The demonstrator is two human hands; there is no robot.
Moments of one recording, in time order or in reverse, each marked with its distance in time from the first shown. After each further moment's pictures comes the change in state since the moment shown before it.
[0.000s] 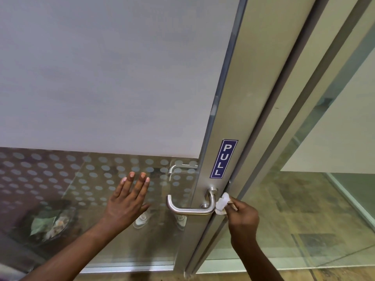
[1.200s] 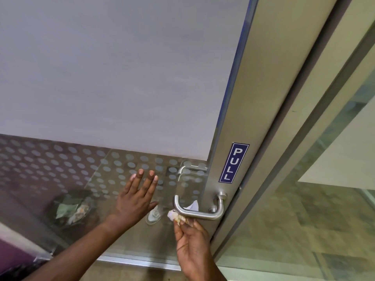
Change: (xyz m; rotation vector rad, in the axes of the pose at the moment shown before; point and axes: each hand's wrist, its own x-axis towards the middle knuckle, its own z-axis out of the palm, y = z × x) left_hand -0.003 0.004 -0.004 0.016 -0.098 -0.040; right_hand -0.078 -0.017 0.083 1.122 -0.351 0.862
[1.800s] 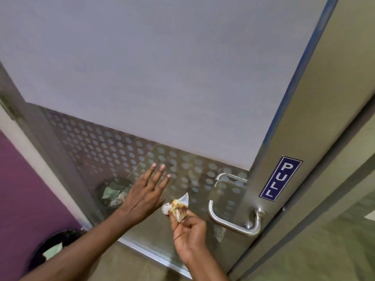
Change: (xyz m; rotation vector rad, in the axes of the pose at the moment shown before) left_hand -0.025 -0.049 -0.063 -0.135 -0.338 -0.162; right_hand 0.019 0.054 0.042 0.004 -0.226 0.304
